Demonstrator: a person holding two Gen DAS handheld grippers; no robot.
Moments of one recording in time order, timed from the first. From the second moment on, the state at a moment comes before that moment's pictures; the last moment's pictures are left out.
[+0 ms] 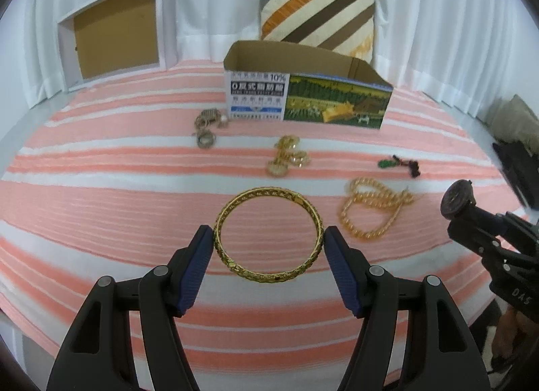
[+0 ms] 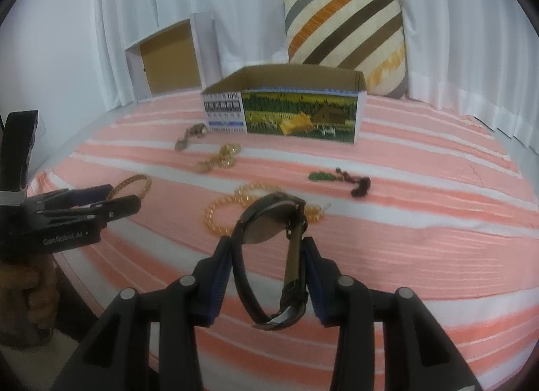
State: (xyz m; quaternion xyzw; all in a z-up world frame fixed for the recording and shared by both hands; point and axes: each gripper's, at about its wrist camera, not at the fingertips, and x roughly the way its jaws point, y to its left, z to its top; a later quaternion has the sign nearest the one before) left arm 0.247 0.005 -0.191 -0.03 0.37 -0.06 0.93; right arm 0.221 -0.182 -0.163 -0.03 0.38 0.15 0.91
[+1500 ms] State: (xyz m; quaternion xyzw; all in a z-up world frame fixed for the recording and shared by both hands) left arm 0.509 -0.034 -0.121 -0.01 0.36 -0.05 0.93; right arm 0.507 -0.162 -0.115 -0.05 0.36 0.12 0.92
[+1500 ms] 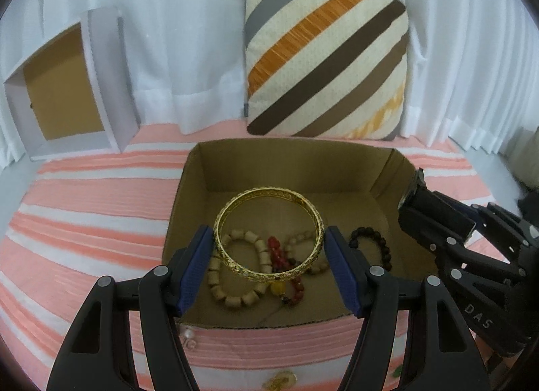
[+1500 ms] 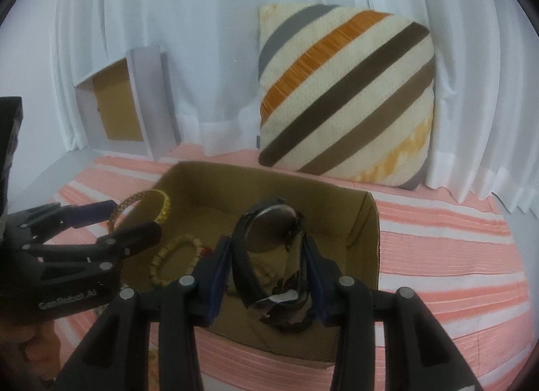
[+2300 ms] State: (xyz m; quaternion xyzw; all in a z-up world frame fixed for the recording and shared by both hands) left arm 0.478 -0.016 -0.140 0.00 0.35 -0.02 0.94; right arm 0.496 -0.188 -0.134 -0.01 0.36 0.07 0.93
